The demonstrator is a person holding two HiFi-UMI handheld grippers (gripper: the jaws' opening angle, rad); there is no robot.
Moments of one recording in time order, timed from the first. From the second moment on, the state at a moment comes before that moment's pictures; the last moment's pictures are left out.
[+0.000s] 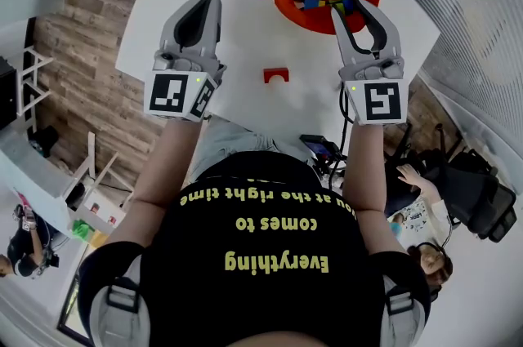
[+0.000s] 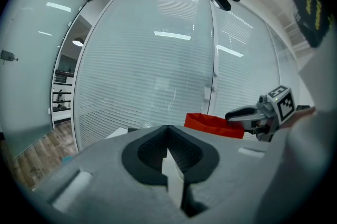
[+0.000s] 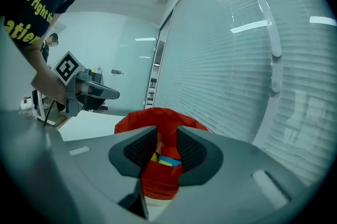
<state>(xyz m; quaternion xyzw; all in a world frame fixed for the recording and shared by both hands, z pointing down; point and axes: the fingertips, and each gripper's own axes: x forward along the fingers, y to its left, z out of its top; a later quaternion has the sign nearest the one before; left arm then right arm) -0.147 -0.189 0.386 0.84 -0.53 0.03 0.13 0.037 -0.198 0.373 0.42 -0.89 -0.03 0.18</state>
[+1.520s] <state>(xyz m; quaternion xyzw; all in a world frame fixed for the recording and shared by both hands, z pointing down) -0.148 -0.158 0.325 0.84 -0.54 0.01 0.06 0.075 -0.158 0.285 0.49 -0.87 -0.03 0.07</state>
